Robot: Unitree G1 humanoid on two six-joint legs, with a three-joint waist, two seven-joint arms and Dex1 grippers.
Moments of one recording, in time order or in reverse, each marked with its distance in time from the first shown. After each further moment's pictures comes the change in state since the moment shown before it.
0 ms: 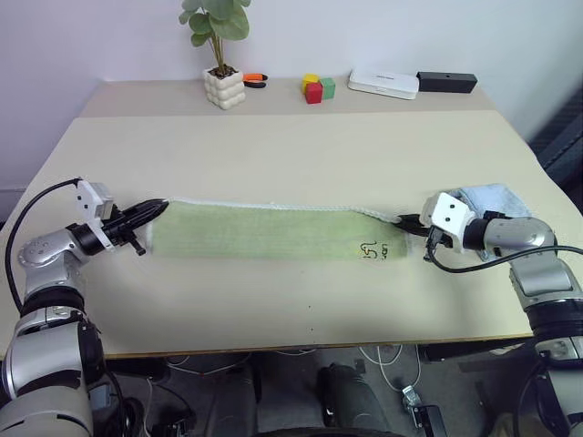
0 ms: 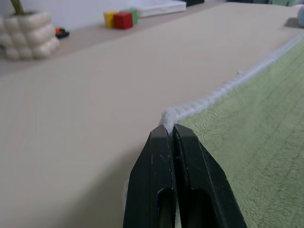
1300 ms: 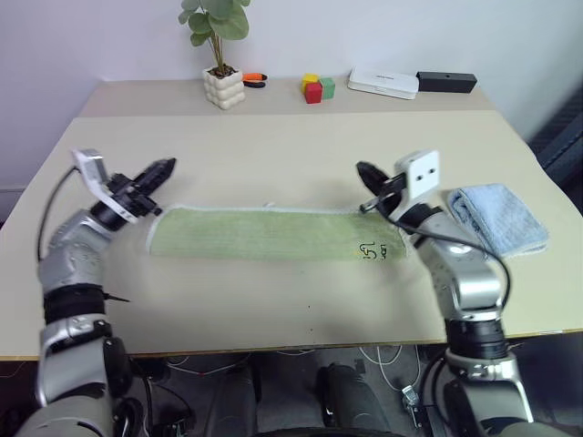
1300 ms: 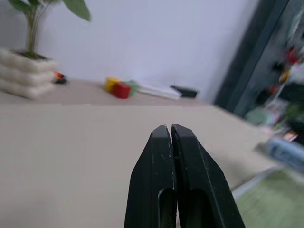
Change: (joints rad) left arm 0.207 -0.254 0.087 -0.821 -0.345 0.681 0.362; right arm 0.077 0.560 -0.066 -0.520 0.150 0.529 -0.665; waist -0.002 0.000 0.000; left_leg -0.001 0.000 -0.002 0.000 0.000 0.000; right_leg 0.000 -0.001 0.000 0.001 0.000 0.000
